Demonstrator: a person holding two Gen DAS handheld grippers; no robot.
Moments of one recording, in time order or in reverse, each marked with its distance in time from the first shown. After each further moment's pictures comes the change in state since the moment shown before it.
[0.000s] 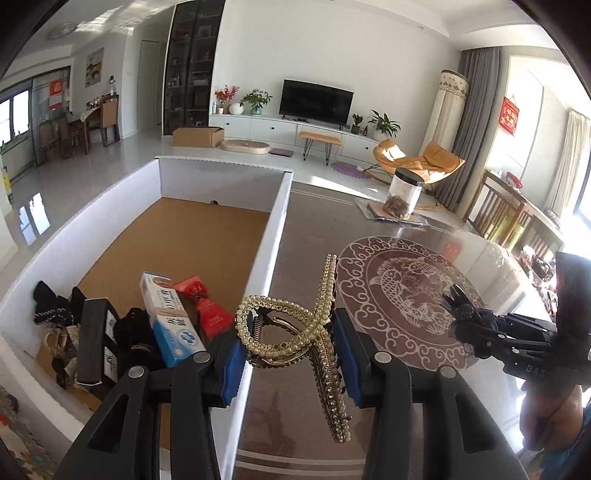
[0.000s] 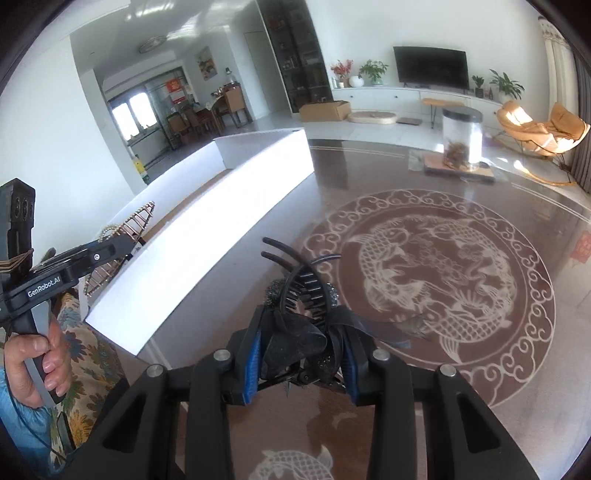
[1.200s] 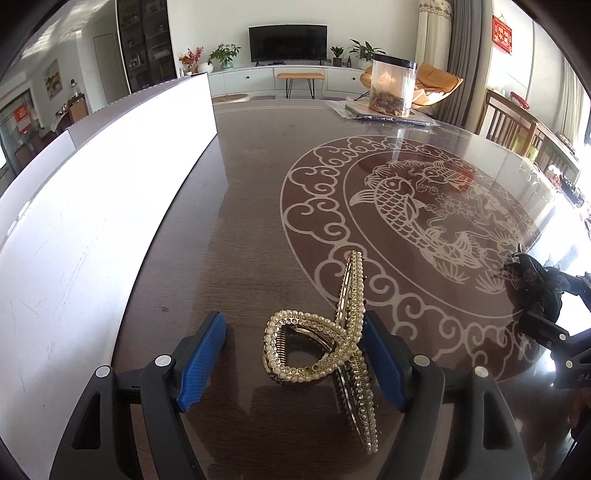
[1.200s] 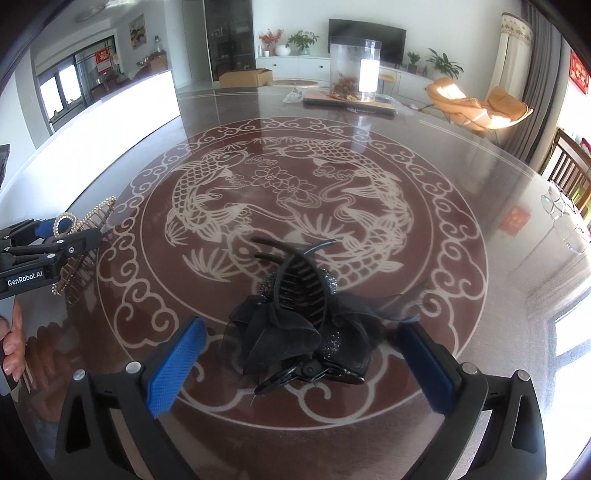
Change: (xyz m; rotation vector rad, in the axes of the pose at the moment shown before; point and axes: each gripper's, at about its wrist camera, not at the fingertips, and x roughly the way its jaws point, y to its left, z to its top) left arm 0.170 -0.115 -0.050 0.202 0.218 0.039; right arm 0.043 -0.139 -0.065 0.065 0.136 -0.371
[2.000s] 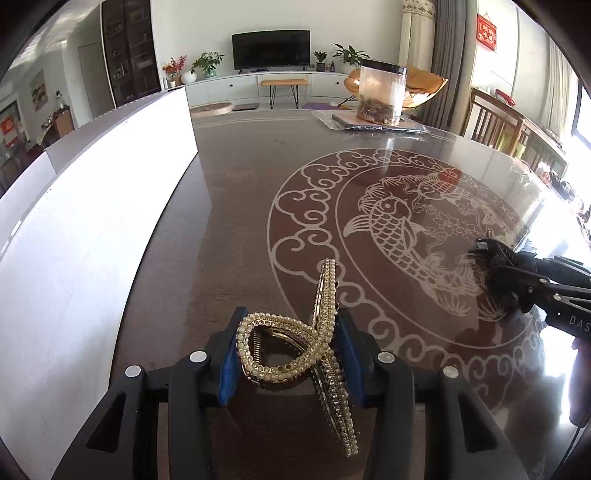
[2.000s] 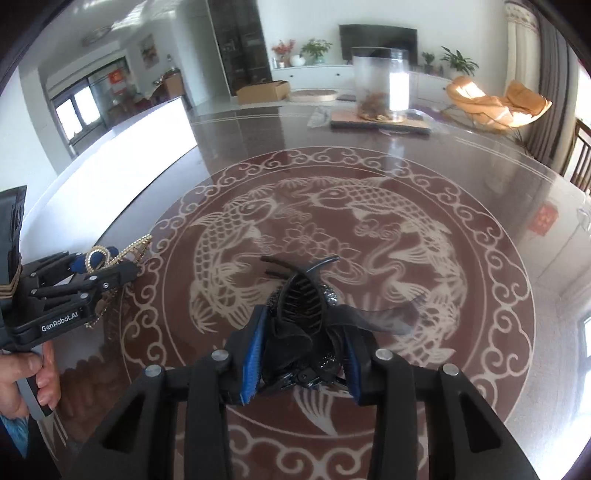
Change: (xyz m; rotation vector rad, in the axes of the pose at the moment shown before) left arm 0.013 -0.002 0.025 0.061 -0.027 -0.045; right arm 0.025 -0.001 0.048 0.064 -0.042 0.123
